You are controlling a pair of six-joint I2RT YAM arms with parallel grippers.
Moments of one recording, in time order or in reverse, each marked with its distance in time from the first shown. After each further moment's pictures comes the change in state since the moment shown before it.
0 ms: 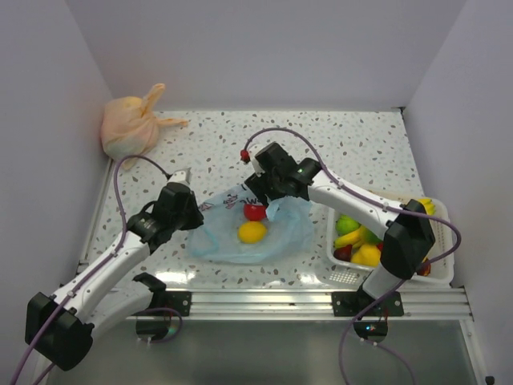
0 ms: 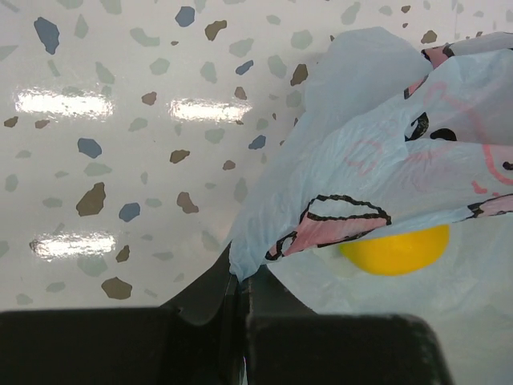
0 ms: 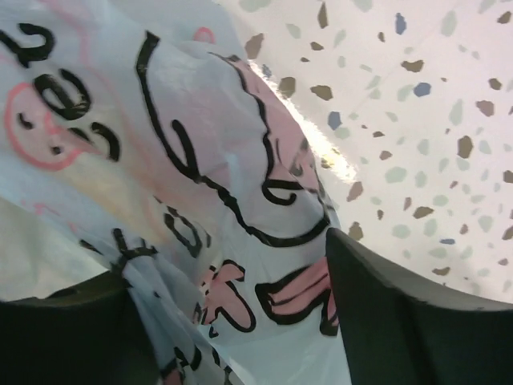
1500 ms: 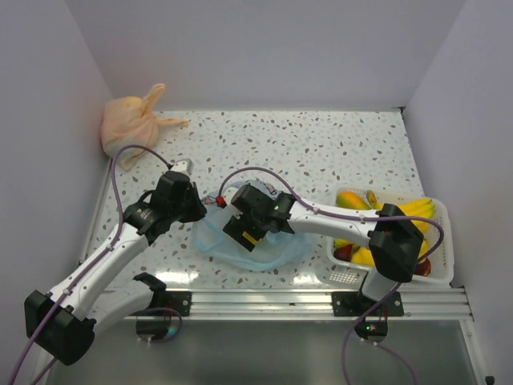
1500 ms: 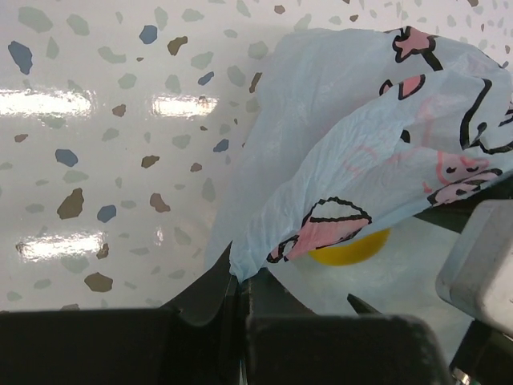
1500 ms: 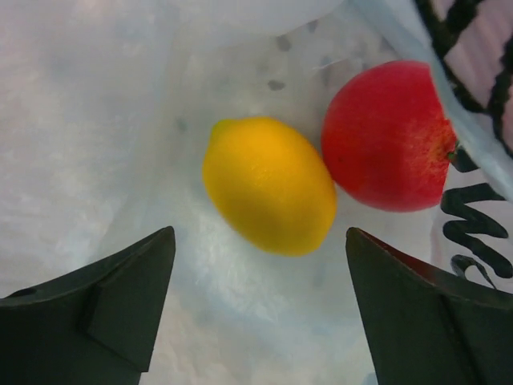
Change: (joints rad) left arm 0.000 0.038 0.153 -0.104 0.068 0.000; right arm 0.229 0.028 -0.163 0.110 -0.047 0.061
